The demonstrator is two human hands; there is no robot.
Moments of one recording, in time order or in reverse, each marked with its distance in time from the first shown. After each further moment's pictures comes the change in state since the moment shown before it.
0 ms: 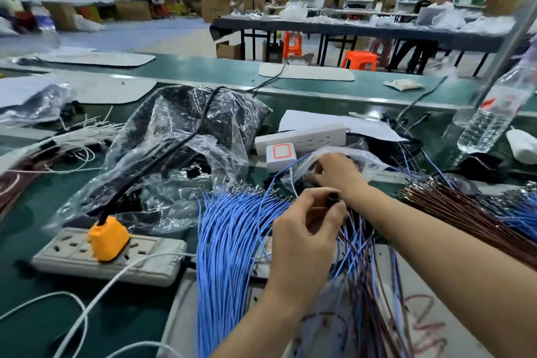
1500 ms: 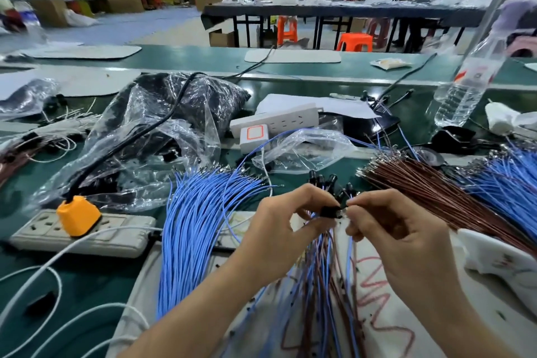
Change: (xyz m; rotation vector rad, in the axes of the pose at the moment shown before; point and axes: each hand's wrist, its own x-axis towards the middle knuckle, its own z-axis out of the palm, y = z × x) left_hand -0.009 0.006 0.010 0.306 -0.367 0.207; right_hand -0.207 0.016 -0.058 1.065 0.424 -0.006
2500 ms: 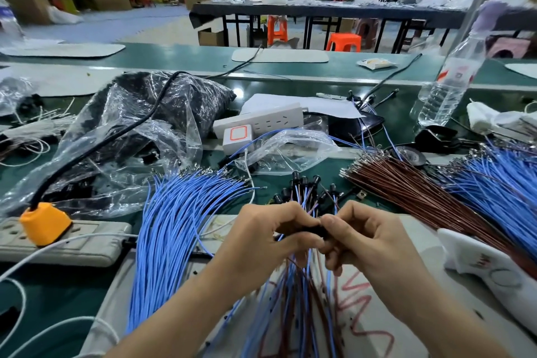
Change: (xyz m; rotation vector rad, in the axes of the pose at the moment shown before) left_hand -0.005 0.001 0.001 -0.139 -0.081 -0.035; right_hand 0.007 0.011 -0.008 0.343 -0.240 0.447
